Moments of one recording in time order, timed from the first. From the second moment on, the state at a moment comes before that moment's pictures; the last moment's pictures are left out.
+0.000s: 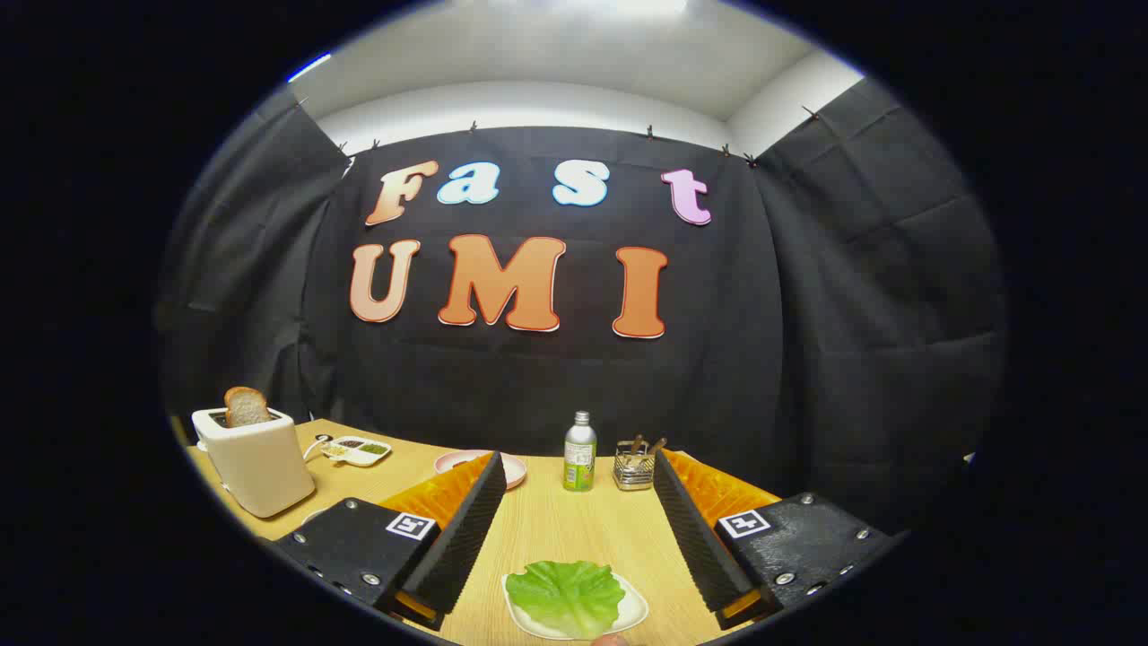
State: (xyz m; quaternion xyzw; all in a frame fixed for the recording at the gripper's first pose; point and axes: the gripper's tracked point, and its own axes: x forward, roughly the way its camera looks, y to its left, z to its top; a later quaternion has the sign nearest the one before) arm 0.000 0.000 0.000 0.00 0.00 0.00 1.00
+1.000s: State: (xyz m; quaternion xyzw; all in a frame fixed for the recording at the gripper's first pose) arm -0.015 0.017 -0.054 0.00 0.07 0.01 1.00
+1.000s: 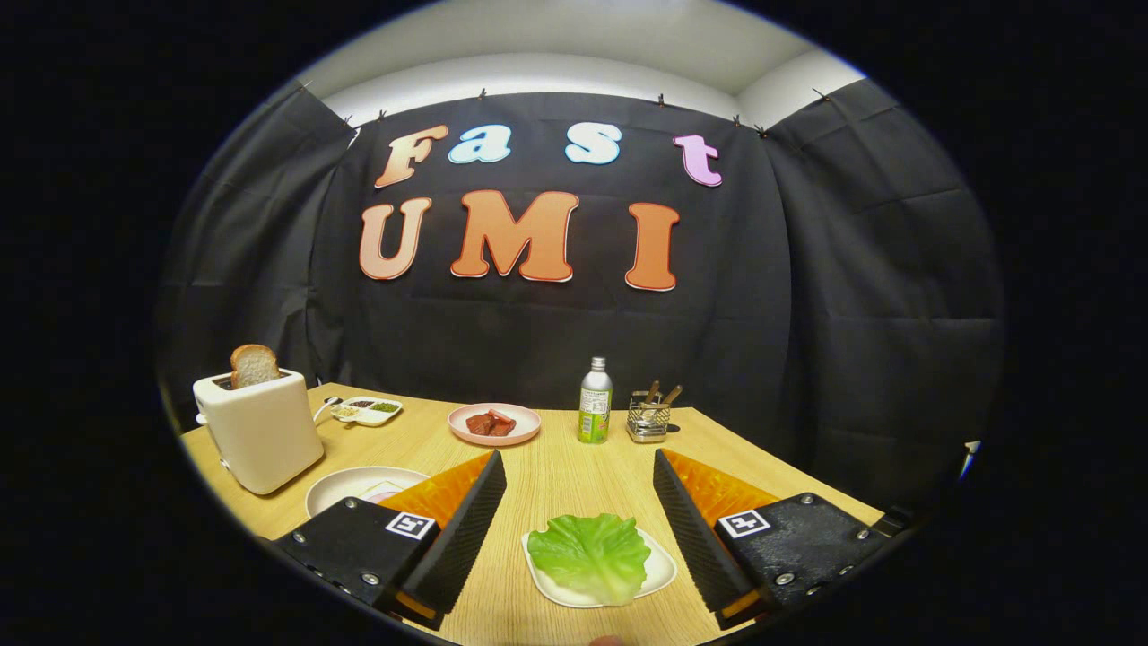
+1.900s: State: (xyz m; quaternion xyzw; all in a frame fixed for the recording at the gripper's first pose) arm -0.018 0.012 -0.062 0.01 0.09 0.00 1.00
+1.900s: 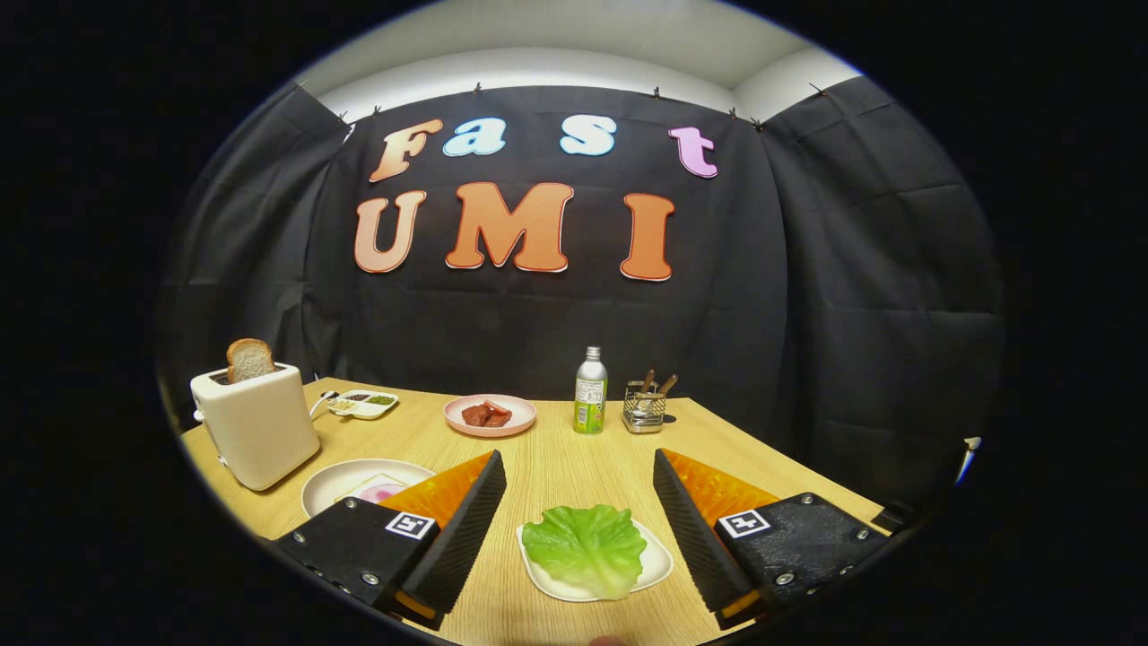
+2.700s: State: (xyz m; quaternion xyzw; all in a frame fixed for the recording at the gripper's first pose) arm -0.014 0.006 -0.088 0.00 0.12 0.00 0.99
